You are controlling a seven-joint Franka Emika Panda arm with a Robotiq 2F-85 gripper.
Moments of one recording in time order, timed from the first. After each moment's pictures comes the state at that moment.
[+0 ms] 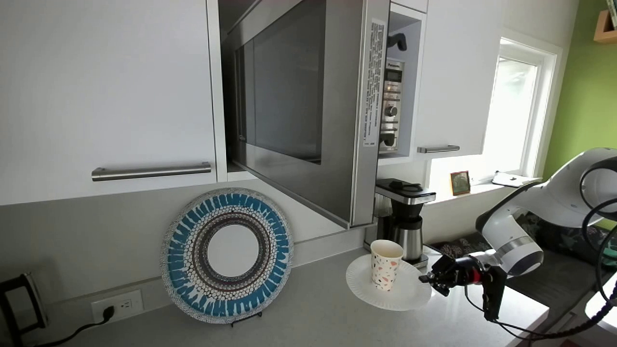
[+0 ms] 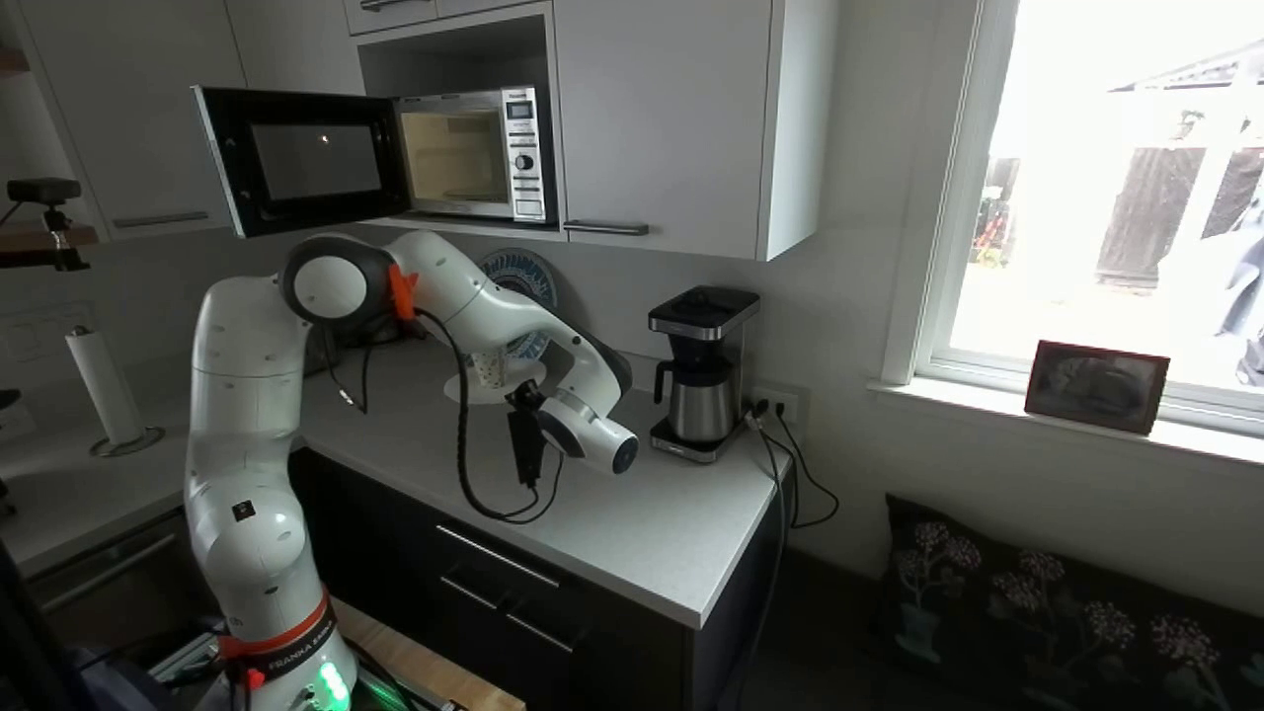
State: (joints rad) arm -0.34 0.26 -0.29 -2.26 1.31 1.33 -1.04
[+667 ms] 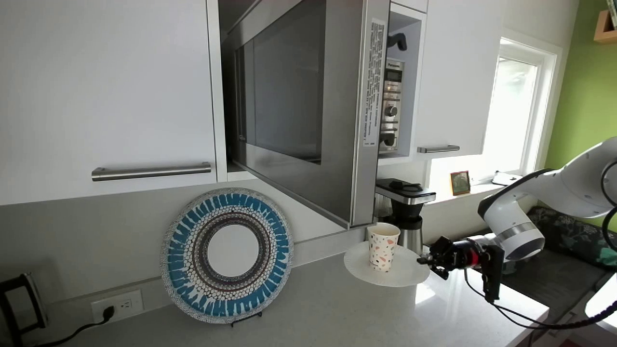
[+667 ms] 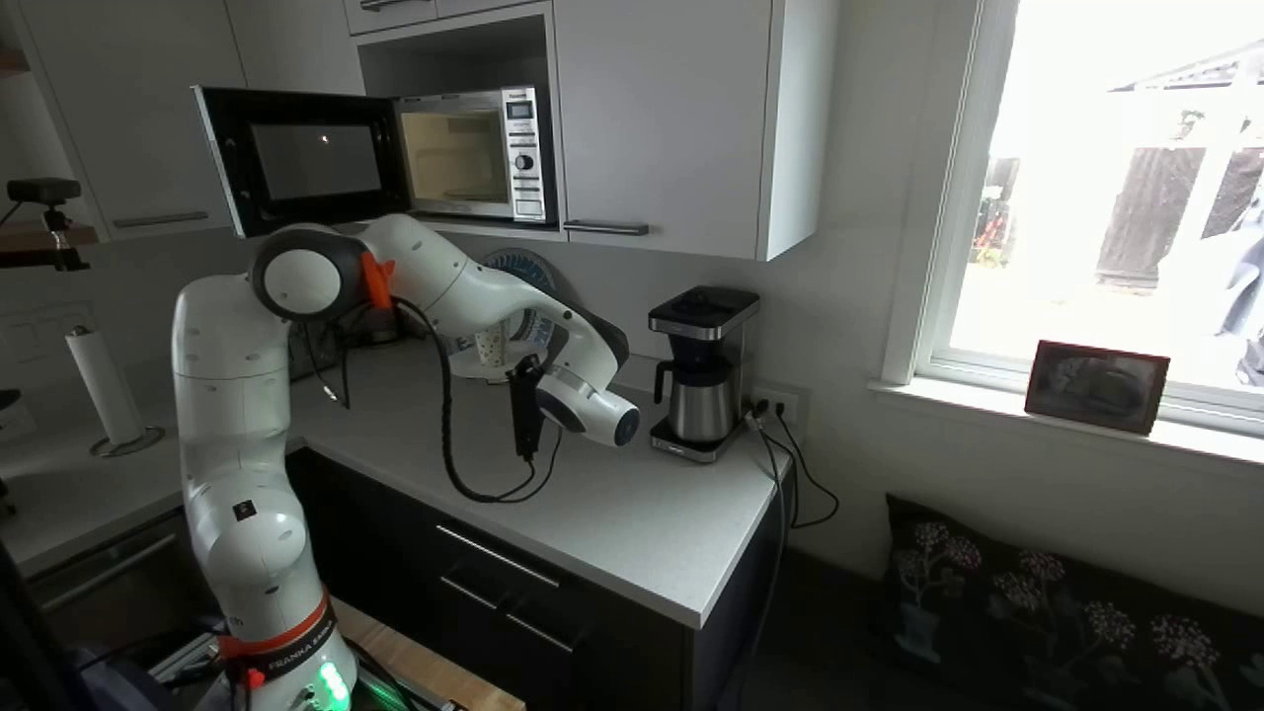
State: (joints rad) arm -0.33 0.17 -0.29 -2.24 1.32 1.33 -0.86
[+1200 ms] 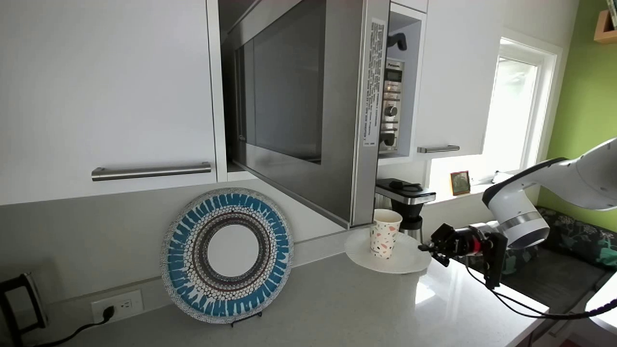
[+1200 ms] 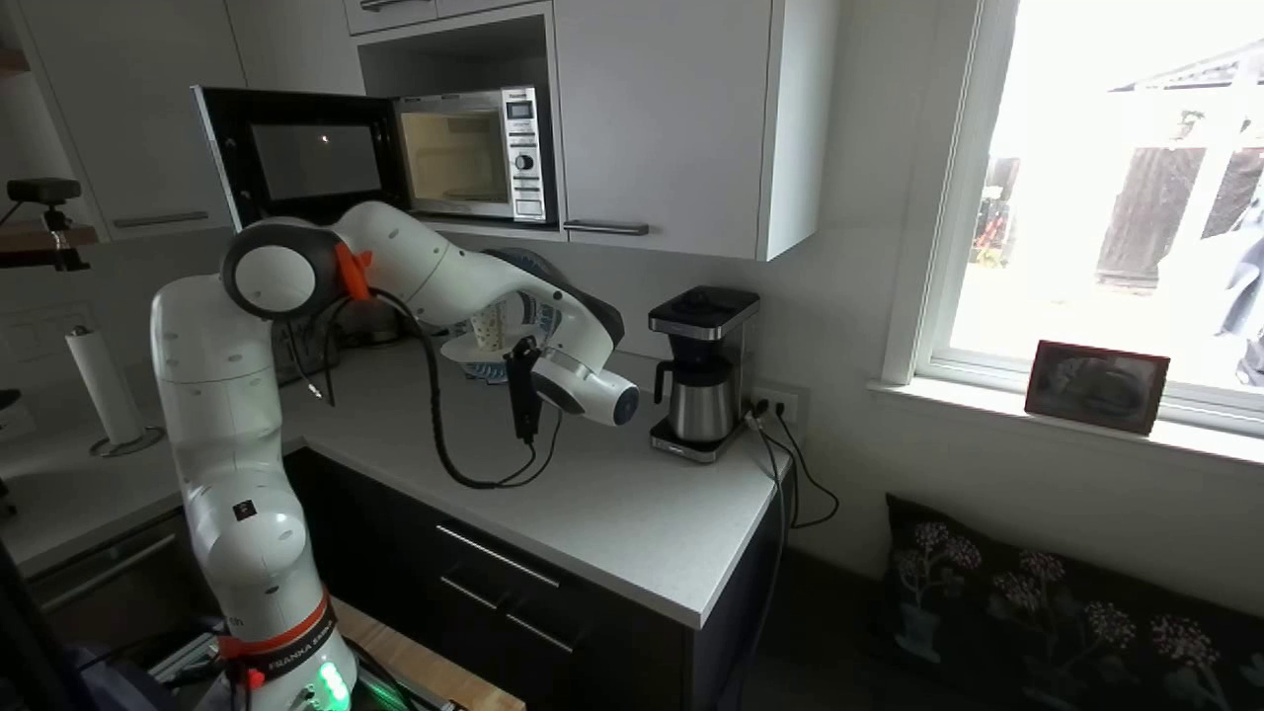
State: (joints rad) arm -0.32 0.09 -0.29 -2.24 1.32 1.33 -0.82
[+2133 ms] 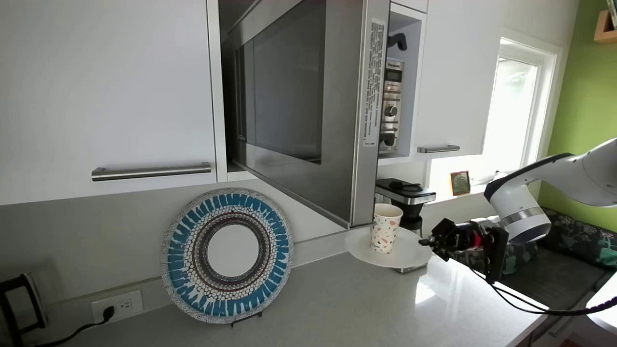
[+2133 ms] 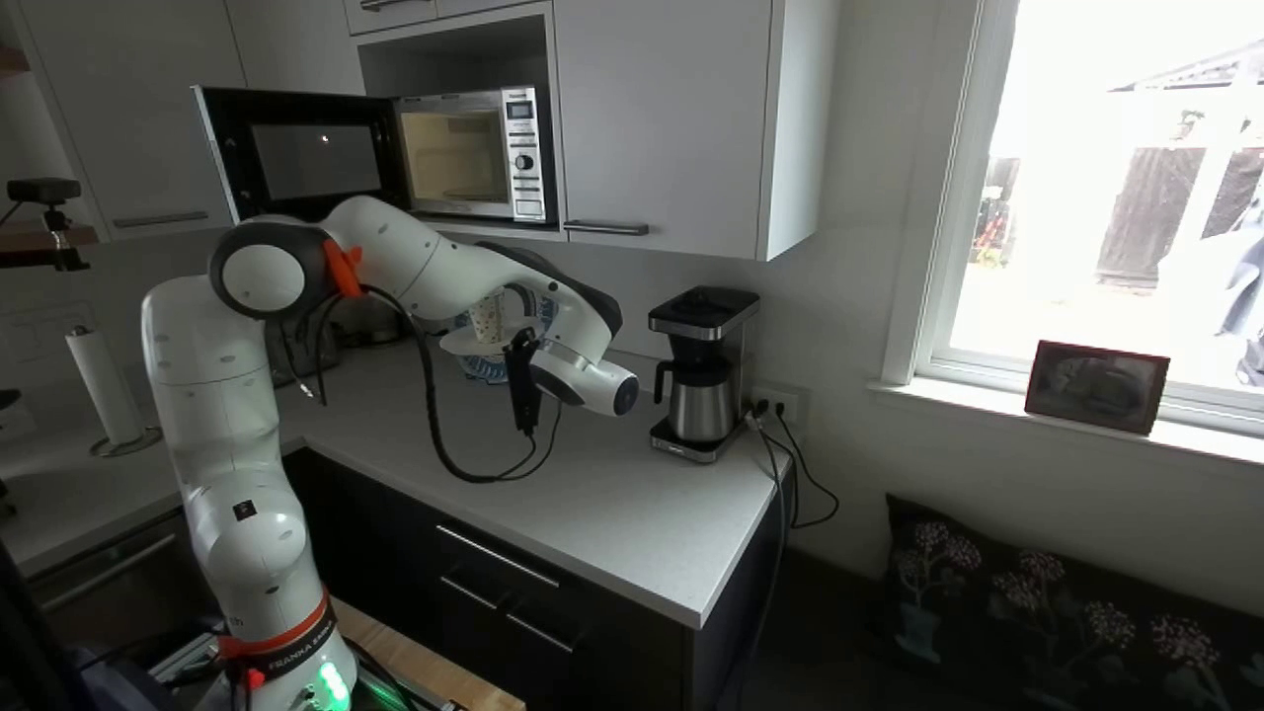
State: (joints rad) arm -0.32 0.07 -0.29 -2.23 1.32 1.32 -0.81
